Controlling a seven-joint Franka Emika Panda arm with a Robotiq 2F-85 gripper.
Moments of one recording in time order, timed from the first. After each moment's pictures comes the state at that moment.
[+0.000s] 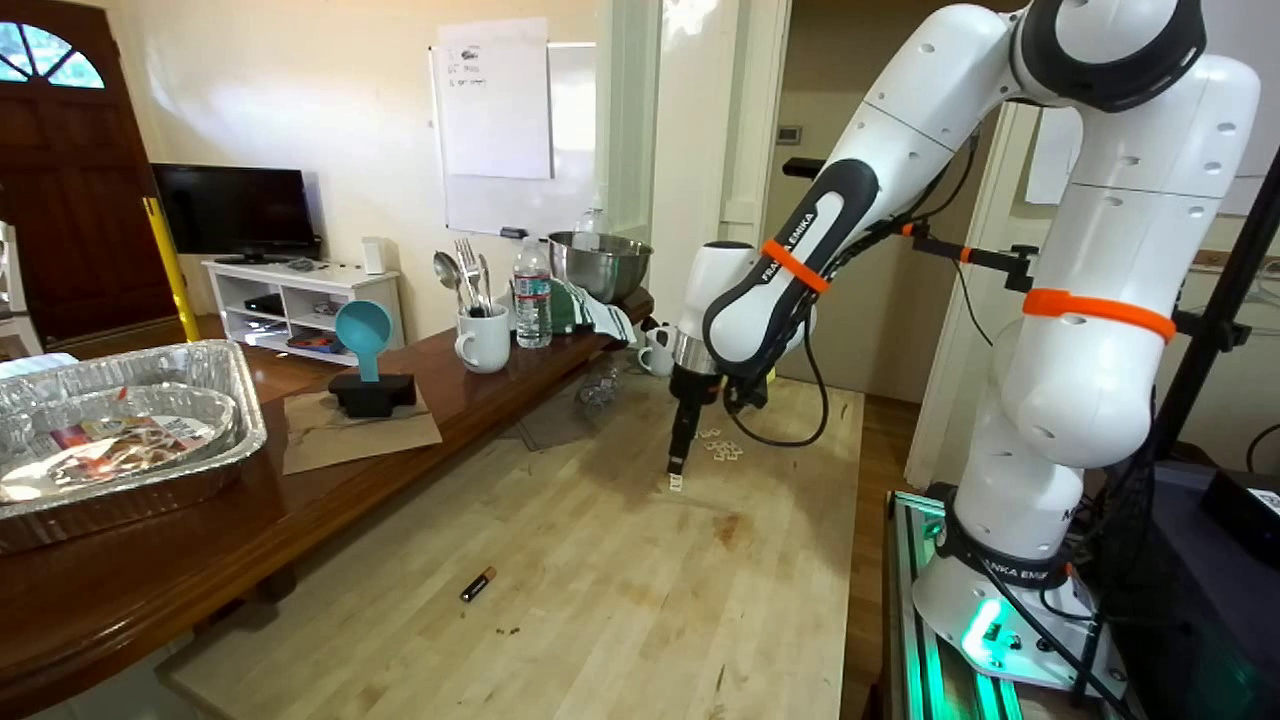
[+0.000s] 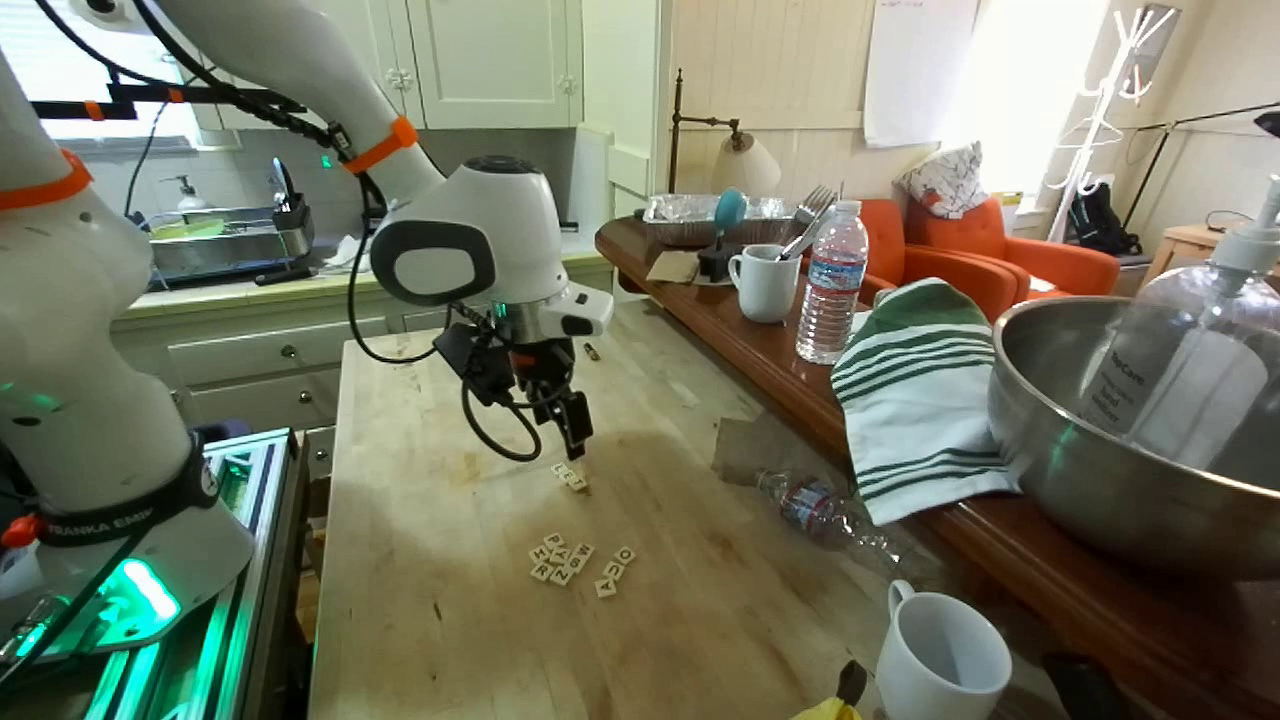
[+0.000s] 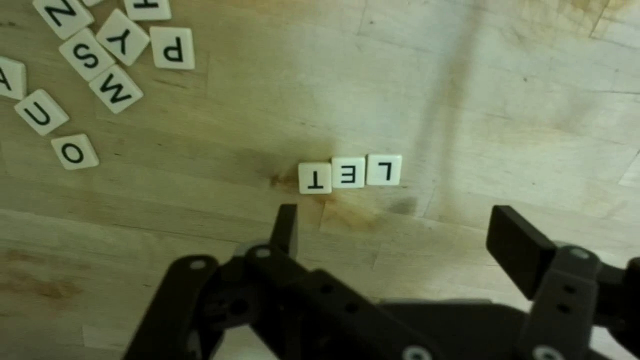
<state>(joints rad) -0.07 -0.07 -0.03 -2.74 0.10 2.82 -0.42</state>
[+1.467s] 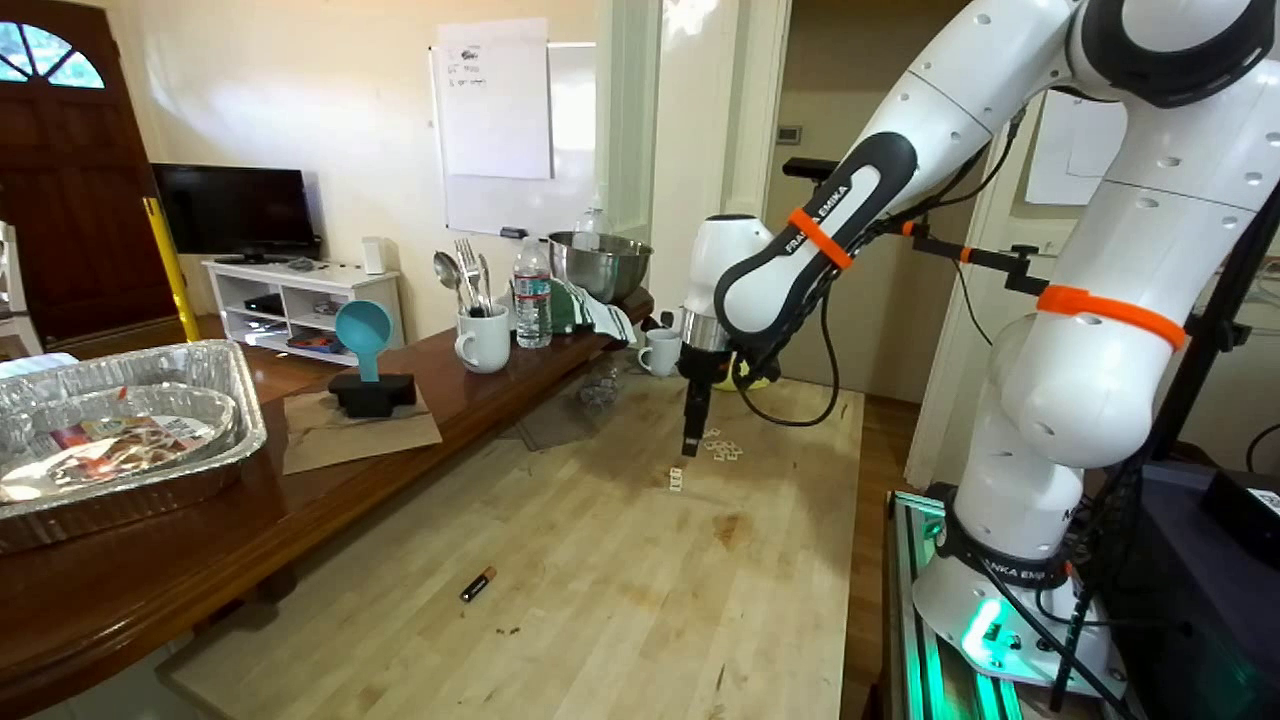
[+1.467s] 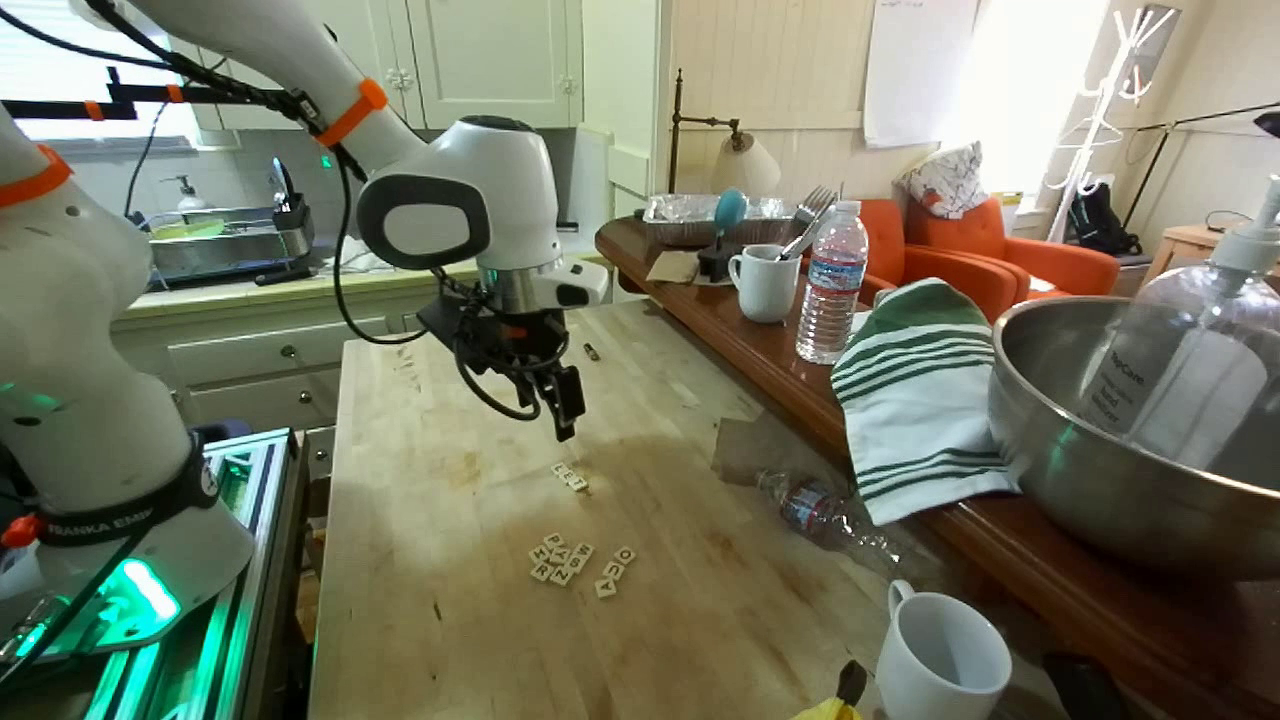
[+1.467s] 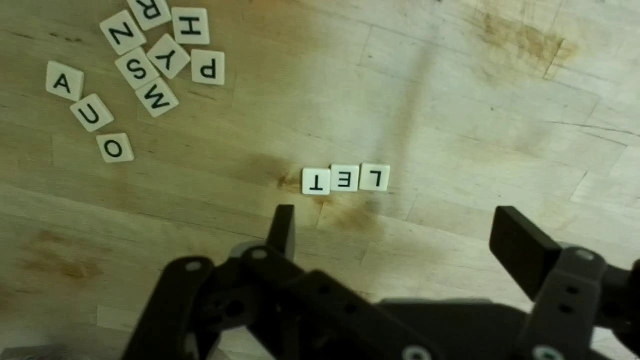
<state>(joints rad) -0.07 -0.19 -0.06 -2.74 0.01 2.64 -0.42</state>
